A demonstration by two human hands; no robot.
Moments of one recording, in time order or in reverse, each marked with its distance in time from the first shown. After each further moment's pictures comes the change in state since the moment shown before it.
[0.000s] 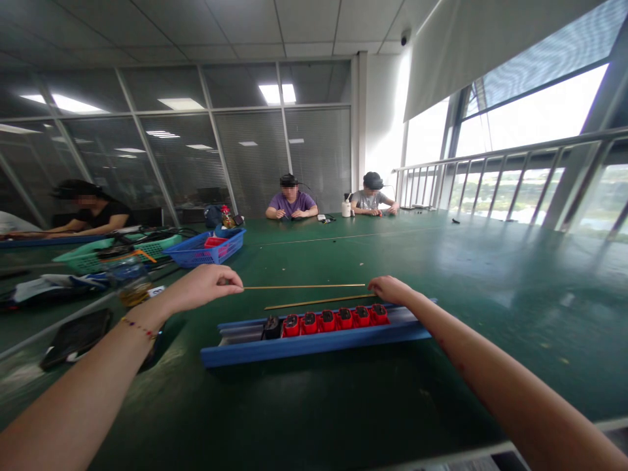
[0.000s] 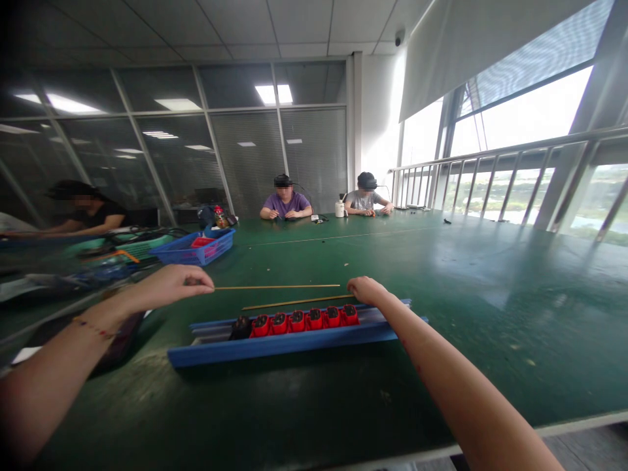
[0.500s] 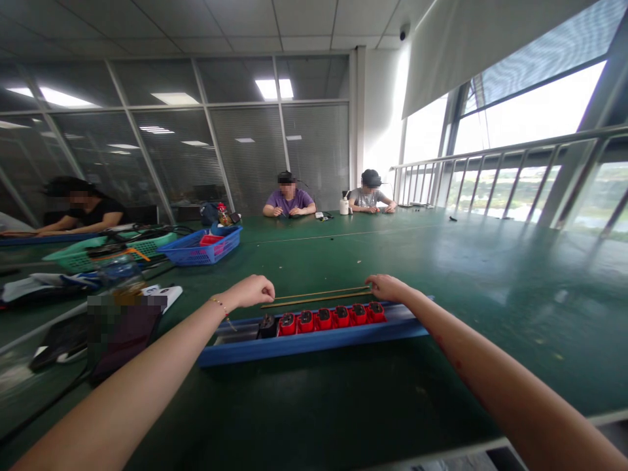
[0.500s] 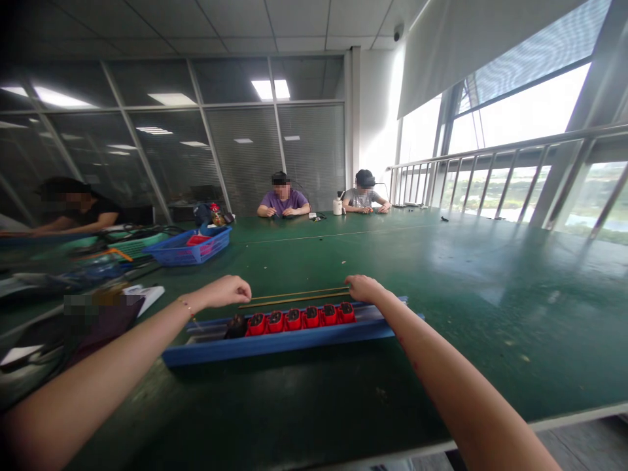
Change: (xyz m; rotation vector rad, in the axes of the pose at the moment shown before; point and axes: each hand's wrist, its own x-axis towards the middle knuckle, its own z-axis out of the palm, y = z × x) left_hand 0.060 0.001 0.083 0.100 -0.268 0.144; right_hand 0.002 0.003 0.005 -0.017 -0.013 -0.001
